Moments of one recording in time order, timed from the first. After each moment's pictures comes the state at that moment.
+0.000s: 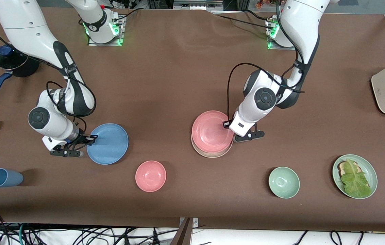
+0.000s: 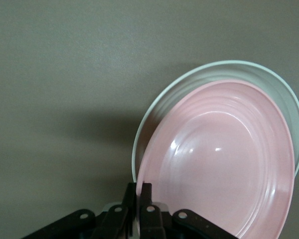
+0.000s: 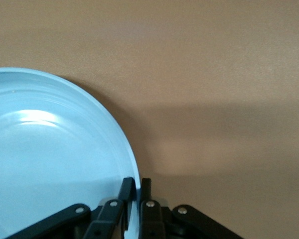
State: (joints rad) left arm -0.49 0.57 0.01 -1.78 -0.23 2.37 -0.57; right arm 0.10 0.62 -0.05 -1.83 0.01 2.47 0.10
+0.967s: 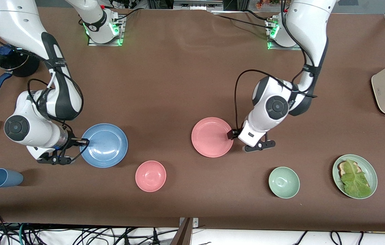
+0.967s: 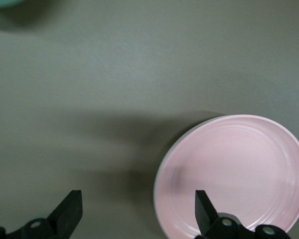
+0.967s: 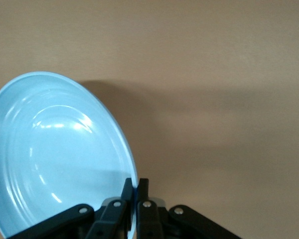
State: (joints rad) left arm -0.49 0.59 0.11 -1.61 -0.21 2.19 -0.45; right arm 0.12 0.60 -0.04 -1.54 0.01 2.06 0.10
